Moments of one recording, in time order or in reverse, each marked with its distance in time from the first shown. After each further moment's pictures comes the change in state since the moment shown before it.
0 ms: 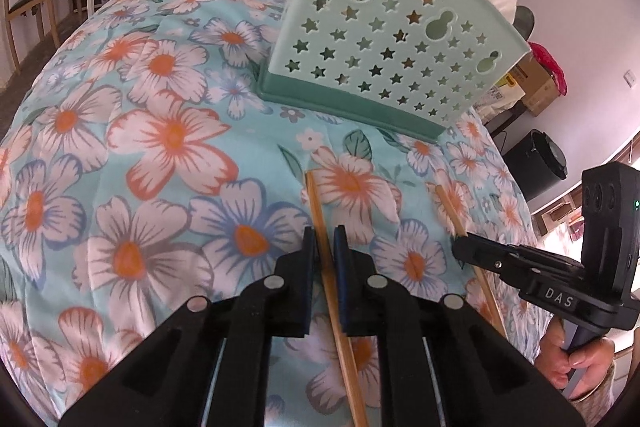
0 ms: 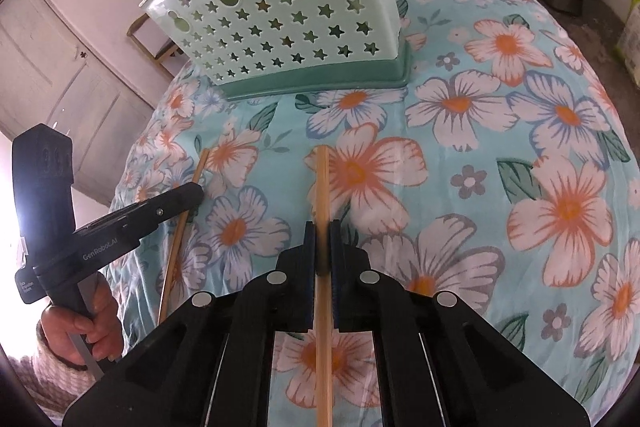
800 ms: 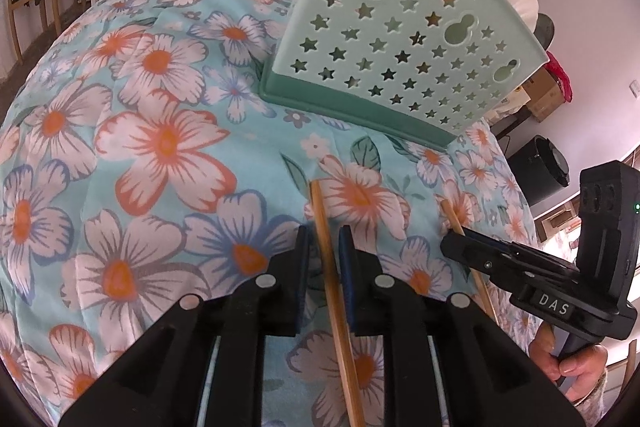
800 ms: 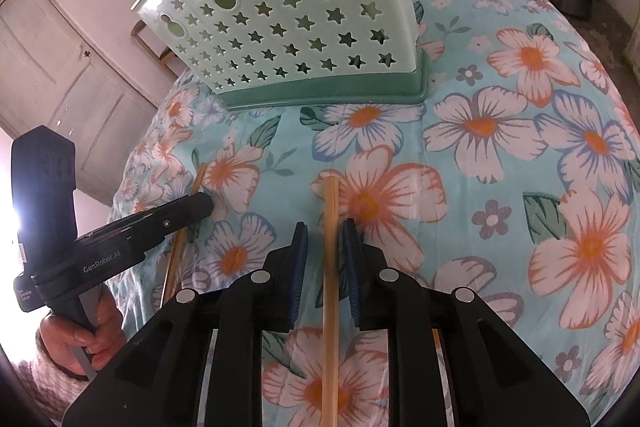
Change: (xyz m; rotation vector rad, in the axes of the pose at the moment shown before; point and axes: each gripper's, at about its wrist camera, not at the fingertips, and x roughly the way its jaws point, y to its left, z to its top) left arm 0.012 0.004 0.008 -0.031 0.012 0.003; right arm 0.014 0.003 0.014 -0.014 -0.020 0.007
